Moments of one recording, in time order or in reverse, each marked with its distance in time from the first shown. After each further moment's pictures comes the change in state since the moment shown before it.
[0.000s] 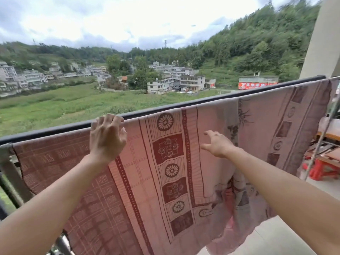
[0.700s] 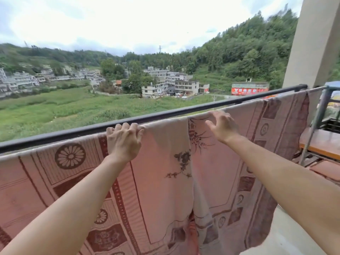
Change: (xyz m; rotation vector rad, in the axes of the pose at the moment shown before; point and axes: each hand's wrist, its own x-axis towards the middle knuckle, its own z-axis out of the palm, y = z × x) left_hand 0.204 0.296 0.298 0.142 -0.187 0.003; right_hand 0.285 0.287 -0.137 0.029 0.485 -0.072
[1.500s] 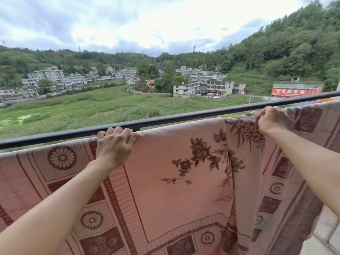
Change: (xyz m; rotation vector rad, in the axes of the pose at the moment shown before) left_hand 0.028 0.017 0.033 0.087 0.007 -0.107; right_hand 0.141 0.155 0.015 -0.167 0.096 0.233
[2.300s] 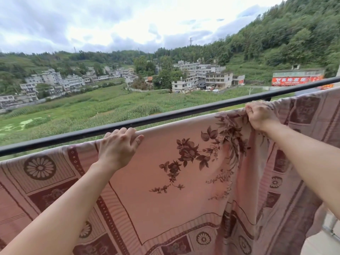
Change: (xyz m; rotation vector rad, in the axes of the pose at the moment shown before) left_hand 0.013 0.048 0.004 -0.015 -0.038 0.098; right_hand 0.040 0.036 0.045 0.177 -0.171 -0.313
